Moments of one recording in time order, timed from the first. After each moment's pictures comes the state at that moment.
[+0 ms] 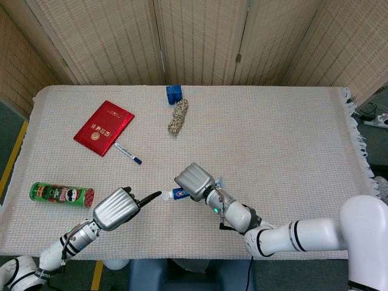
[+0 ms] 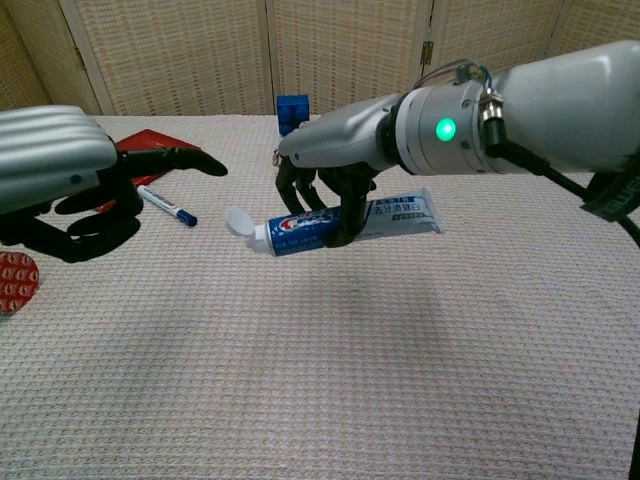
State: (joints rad) left arm -0.59 -1.23 -0.03 -1.67 1.85 1.10 0.24; right arm 1.23 -1.43 0.16 -1.77 -0.56 0.79 -0.87
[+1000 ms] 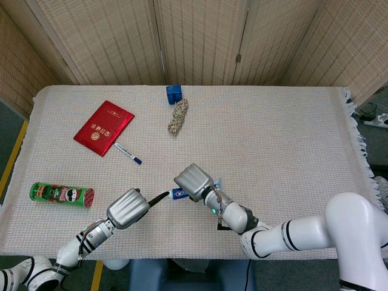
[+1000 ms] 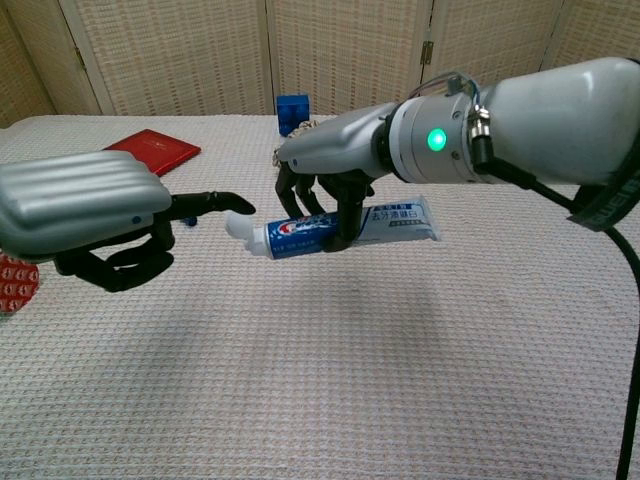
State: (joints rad) left arm -0.64 -1.29 -0.03 -1.72 1.64 0.97 0.43; right arm 1.29 -1.45 0.08 -1.76 -0.56 0.85 -0.77
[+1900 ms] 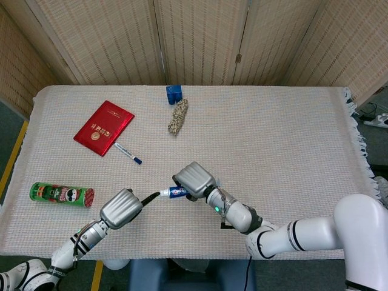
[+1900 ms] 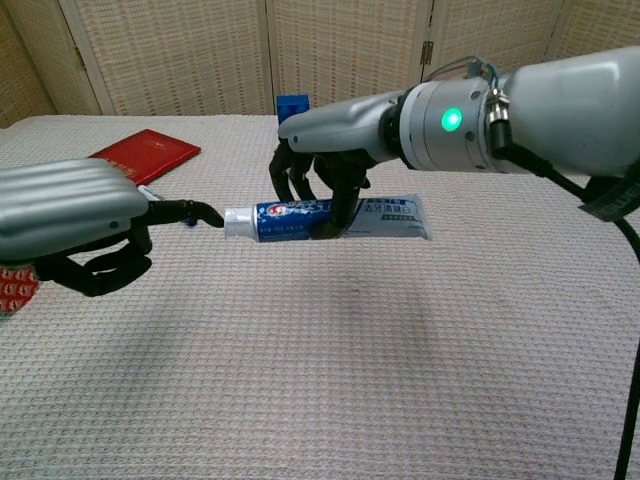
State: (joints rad) left arm -0.62 -1.28 0.00 -1.71 1.61 1.00 0.42; right arm 1.24 -1.43 0.10 -1.76 -0.68 0.85 -0.59
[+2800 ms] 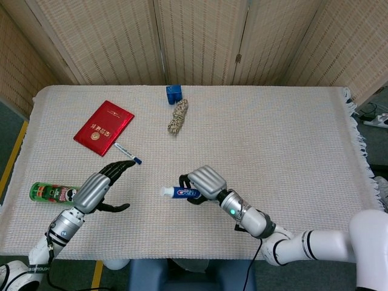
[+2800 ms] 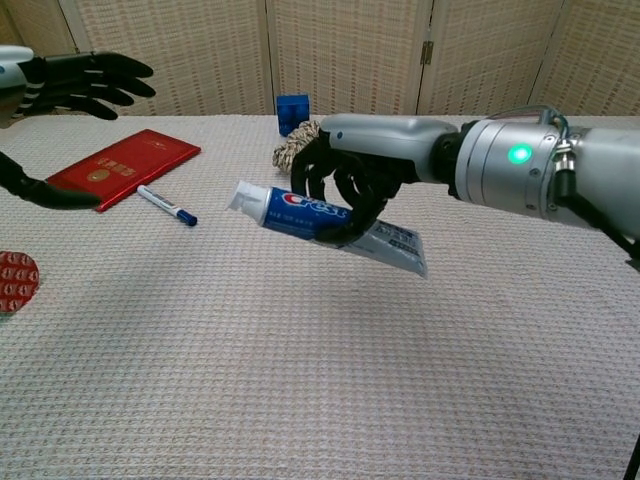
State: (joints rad) left arm -0.55 -1.17 -0.06 -1.73 1.57 1.19 -0.37; right arm 0.98 -1.51 0.11 -1.64 -1.10 0.90 -0.11
